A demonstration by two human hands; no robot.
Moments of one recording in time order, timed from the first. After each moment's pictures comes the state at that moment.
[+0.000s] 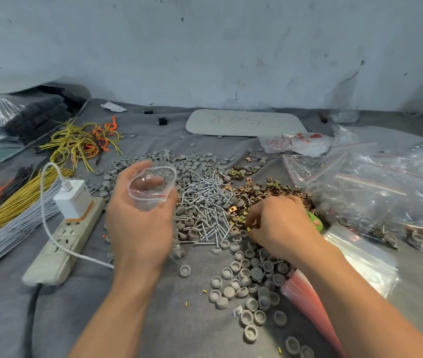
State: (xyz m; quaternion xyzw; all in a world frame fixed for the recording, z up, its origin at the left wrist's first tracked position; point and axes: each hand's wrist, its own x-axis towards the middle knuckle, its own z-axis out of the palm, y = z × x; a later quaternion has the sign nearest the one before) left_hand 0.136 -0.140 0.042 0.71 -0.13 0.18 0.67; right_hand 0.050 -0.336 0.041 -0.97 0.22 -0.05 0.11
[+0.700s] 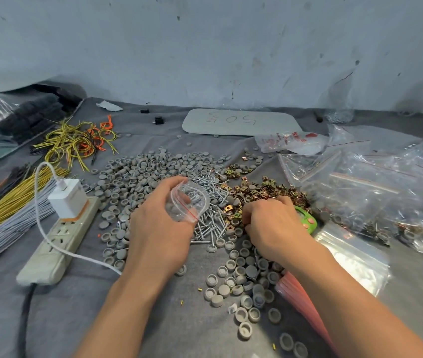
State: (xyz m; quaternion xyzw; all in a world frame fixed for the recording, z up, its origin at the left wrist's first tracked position) left_hand 0.127 -0.148 0.034 0.84 -0.21 0.09 0.50; right_hand 0.050 -0.331 0.037 -0.97 0.21 -0.04 0.07
